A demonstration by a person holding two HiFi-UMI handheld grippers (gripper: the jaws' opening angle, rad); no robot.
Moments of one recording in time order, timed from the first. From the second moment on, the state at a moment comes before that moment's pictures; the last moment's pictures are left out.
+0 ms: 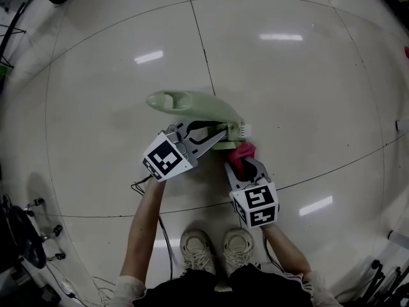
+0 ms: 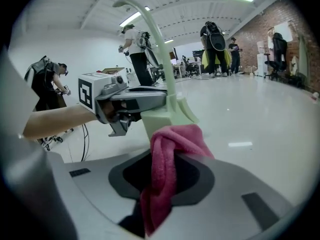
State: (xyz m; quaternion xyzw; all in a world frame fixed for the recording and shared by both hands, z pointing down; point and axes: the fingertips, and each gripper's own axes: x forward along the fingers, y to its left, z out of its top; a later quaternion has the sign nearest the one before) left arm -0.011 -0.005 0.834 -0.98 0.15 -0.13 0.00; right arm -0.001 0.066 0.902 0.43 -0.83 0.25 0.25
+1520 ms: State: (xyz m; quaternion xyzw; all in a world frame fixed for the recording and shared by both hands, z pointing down) left arm -0.015 -0.007 0.831 -0.98 0.16 -0.09 -0.03; right arm 0.063 -0.001 0.949 0.36 -0.83 0.30 0.31
